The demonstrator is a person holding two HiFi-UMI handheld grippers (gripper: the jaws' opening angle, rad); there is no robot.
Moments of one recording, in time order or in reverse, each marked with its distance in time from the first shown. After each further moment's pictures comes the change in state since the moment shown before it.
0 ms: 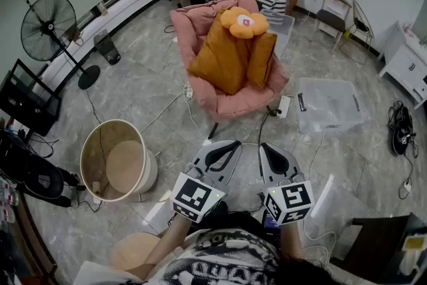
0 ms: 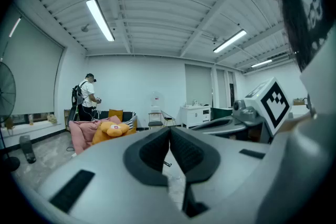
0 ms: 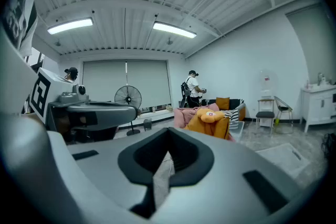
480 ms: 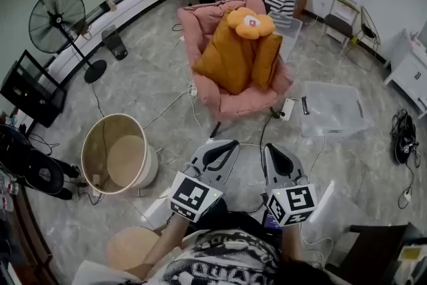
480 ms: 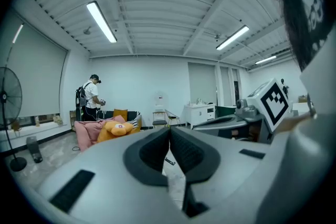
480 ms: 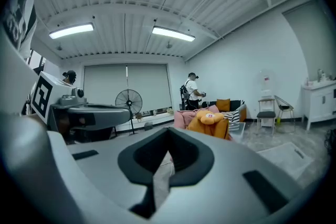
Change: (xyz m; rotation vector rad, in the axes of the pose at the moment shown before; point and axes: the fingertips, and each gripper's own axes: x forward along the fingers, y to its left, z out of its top) left arm -0.006 -0.009 -0.001 0.008 0.017 0.043; right arm -0.019 -0.012 -0.001 0.026 -0.040 0.004
